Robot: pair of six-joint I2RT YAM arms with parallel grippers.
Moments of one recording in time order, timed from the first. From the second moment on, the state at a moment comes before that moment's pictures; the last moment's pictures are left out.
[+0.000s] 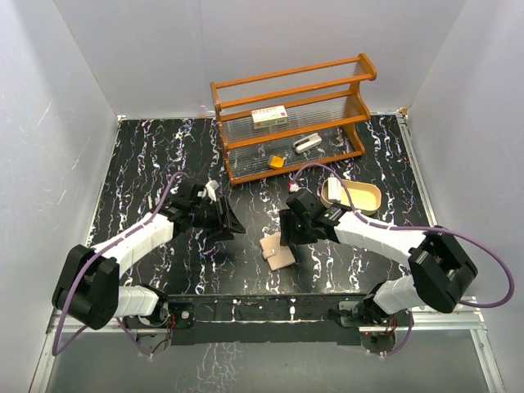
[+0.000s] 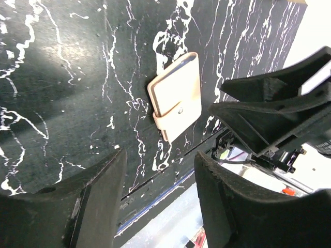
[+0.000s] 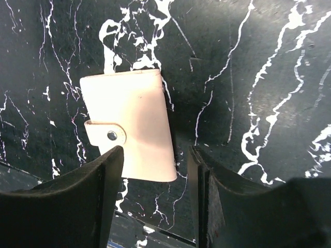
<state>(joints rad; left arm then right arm) -0.43 1.29 0.69 -0.33 0.53 -0.78 0.78 1.38 0.84 -0.49 0.03 0.61</state>
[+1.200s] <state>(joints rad) -0.65 1.46 0.75 -0.25 0.49 -0.83 0.77 1.29 0.70 -0.21 -0.26 0.79</state>
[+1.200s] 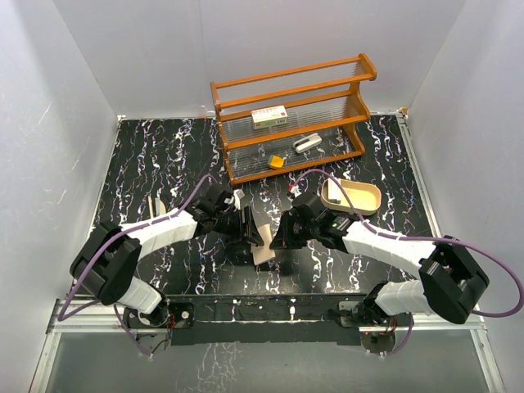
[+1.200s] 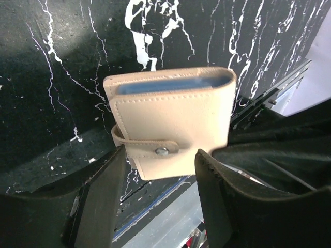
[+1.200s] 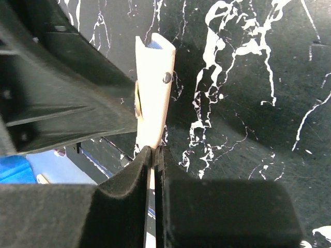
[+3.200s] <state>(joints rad) -0.67 1.27 0.87 -0.48 0.35 -0.69 0.84 1.32 0.80 -0.31 -0.14 0.82</state>
